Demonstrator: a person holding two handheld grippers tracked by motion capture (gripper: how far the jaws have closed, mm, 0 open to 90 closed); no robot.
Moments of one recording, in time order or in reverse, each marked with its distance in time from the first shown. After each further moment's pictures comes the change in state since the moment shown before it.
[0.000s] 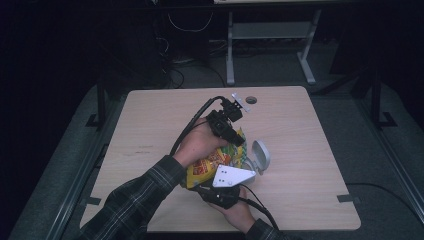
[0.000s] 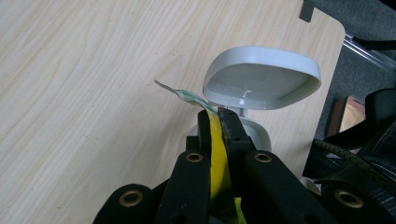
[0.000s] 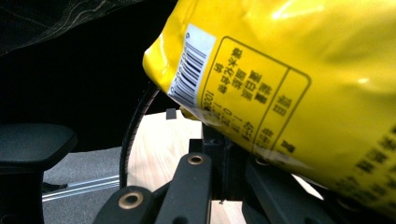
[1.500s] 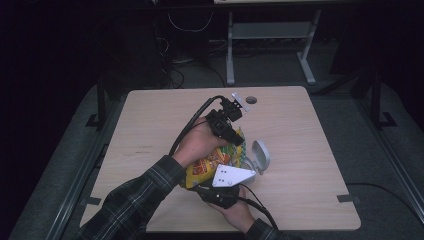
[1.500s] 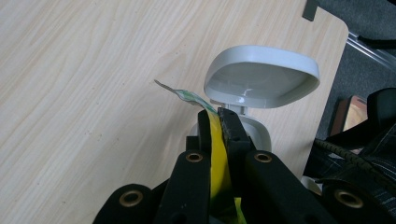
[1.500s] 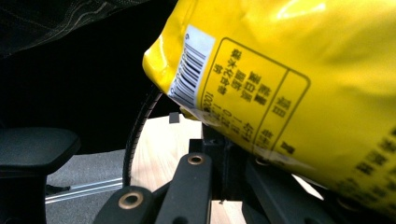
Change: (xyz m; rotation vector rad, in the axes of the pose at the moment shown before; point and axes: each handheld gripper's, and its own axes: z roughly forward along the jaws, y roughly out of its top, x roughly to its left) left arm -0.002 0.001 -0.004 0.007 0.016 -0.003; right arm 0.001 0.003 0.000 -0.010 0.014 0.000
